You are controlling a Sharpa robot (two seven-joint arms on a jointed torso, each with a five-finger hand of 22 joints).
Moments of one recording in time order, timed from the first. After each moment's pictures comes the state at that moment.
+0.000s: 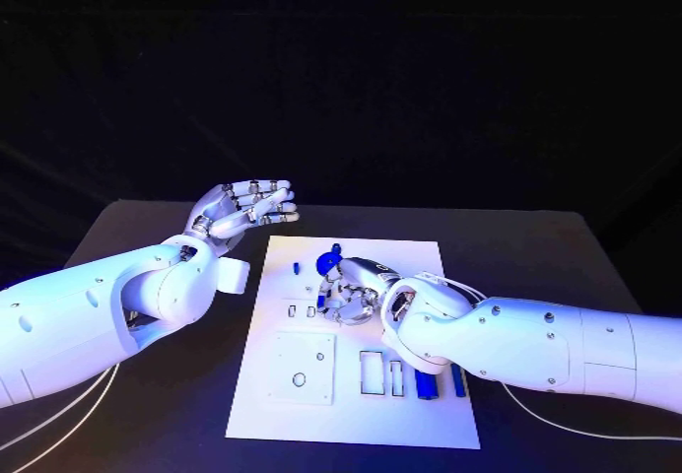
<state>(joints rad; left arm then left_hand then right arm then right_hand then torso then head) 1.18 -0.88 0.02 1.53 -0.04 -0.27 0.49 1.54 -0.11 0.14 0.28 0.07 0.82 0.21 0.22 0.15 0.96 0.20 0.09 0.07 0.92 0.16 0.29 0.27 0.17 0.85 0.26 0.28 0.10 1.19 -0.56 -0.19 1.52 -1.27 -0.47 -0.24 1.24 -0.16 0.51 0.10 0.28 0.98 0.12 0.29 0.49 1.45 0.03 1.46 1.31 1.47 -0.03 1.55 1.31 0.05 1.47 0.08 1.45 1.31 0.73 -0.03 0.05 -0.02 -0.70</state>
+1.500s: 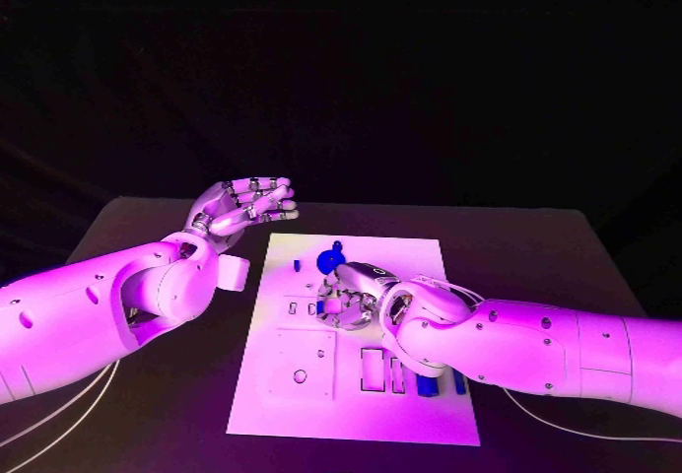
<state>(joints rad) 1.18 -0.88 0.02 1.52 -0.04 -0.27 0.48 1.54 -0.11 0.14 0.28 0.07 0.82 0.21 0.22 0.15 0.96 0.20 0.09 0.07 0.92 0.16 0.29 0.27 0.17 0.85 0.26 0.28 0.10 1.17 -0.55 -0.19 1.52 -1.33 -0.44 -0.25 1.22 -0.20 0.50 0.10 0.28 0.95 0.13 0.29 0.51 1.44 0.05 1.45 1.31 1.47 -0.03 1.55 1.31 0.05 1.47 0.08 1.44 1.31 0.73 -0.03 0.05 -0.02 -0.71</state>
